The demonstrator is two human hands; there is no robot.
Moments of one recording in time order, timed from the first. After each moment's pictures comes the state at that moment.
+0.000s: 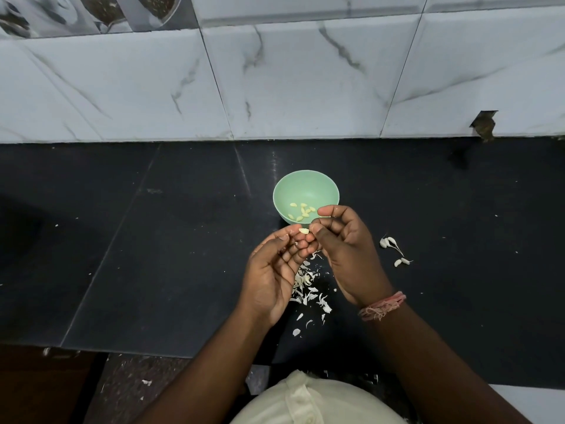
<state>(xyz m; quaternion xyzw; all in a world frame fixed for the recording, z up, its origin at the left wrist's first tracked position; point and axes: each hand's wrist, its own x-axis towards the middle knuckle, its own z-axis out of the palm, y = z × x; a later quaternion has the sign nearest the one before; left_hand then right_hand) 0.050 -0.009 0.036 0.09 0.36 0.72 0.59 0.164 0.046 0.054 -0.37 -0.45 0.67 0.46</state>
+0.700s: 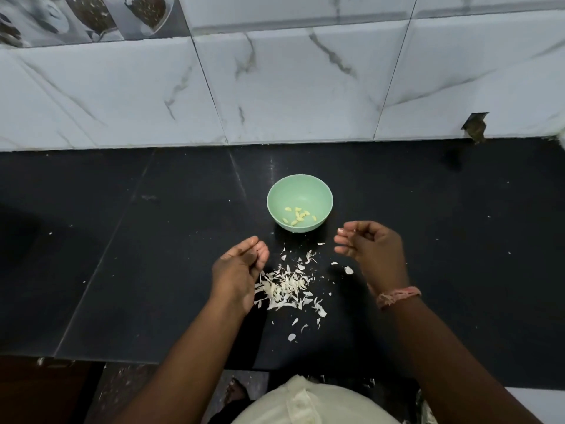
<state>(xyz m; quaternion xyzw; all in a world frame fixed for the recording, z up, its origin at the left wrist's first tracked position) 0.003 0.004 0.009 -0.02 0.58 0.64 0.50 0.207 0.080 0.026 -0.54 -0.39 0.60 0.44</state>
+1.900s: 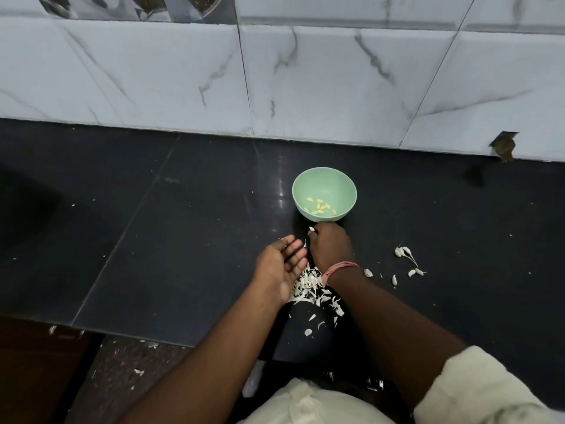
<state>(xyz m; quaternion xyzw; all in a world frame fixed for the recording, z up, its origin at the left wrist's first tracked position) 0.017 0.012 0.000 -0.09 0.55 0.59 0.58 0.102 0.099 -0.039 -0.59 -0.77 0.21 0.12</state>
